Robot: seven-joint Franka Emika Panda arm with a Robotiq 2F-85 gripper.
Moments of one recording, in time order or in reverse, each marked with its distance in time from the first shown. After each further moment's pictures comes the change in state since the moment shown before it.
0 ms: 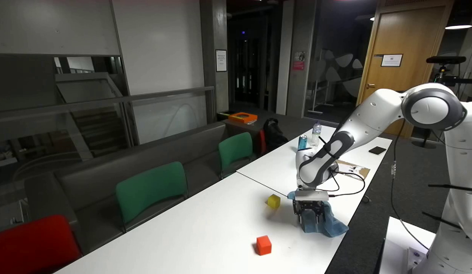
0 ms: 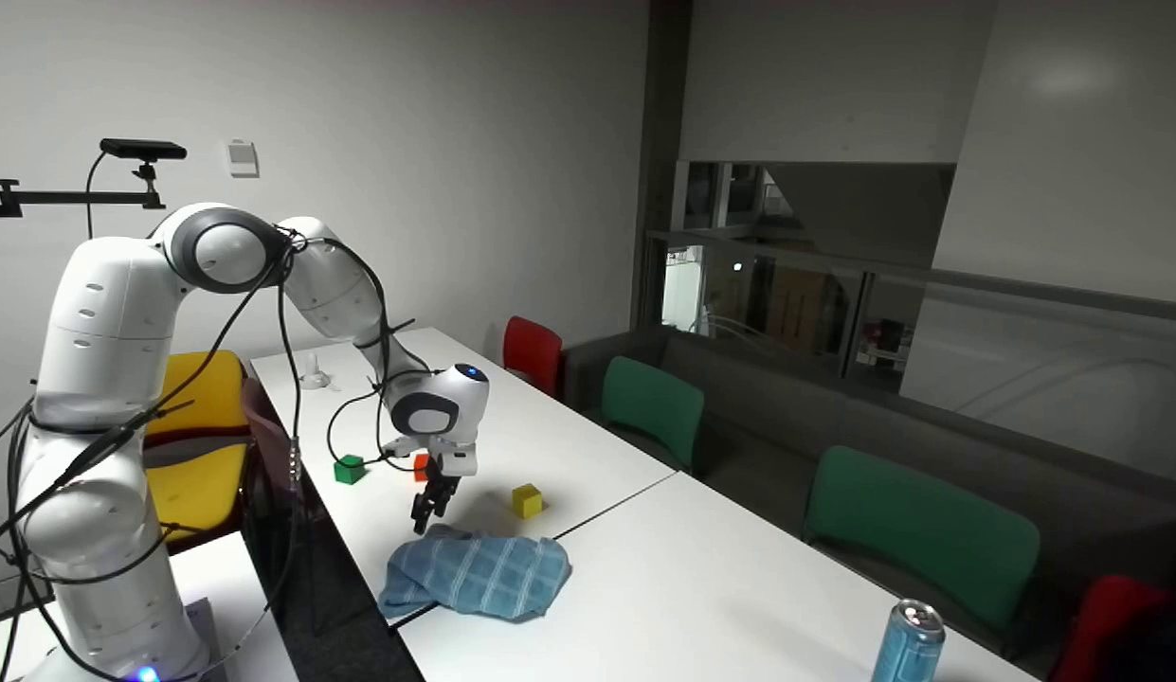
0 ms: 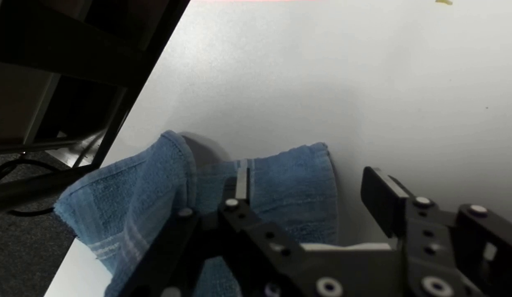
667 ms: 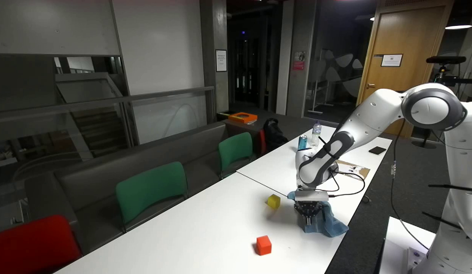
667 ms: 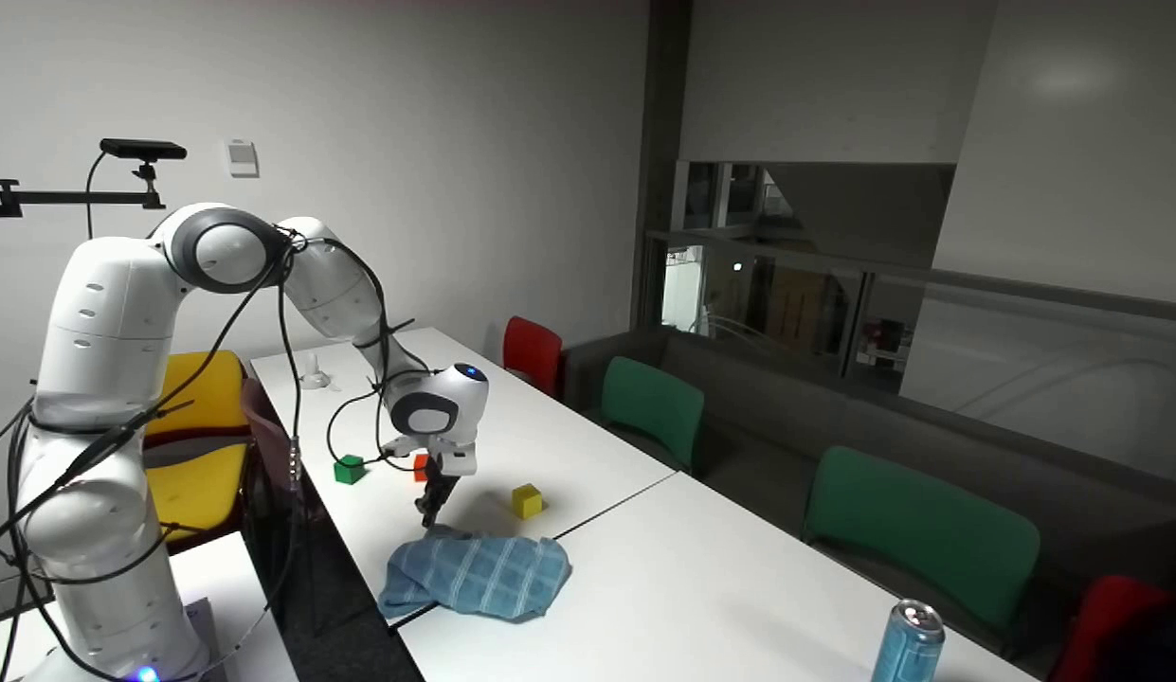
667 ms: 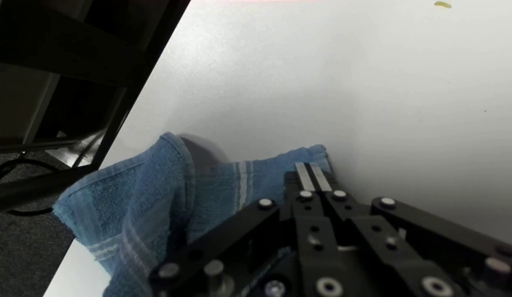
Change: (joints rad) arm 0.005 0.000 0.000 0.000 -0.001 0.000 0.002
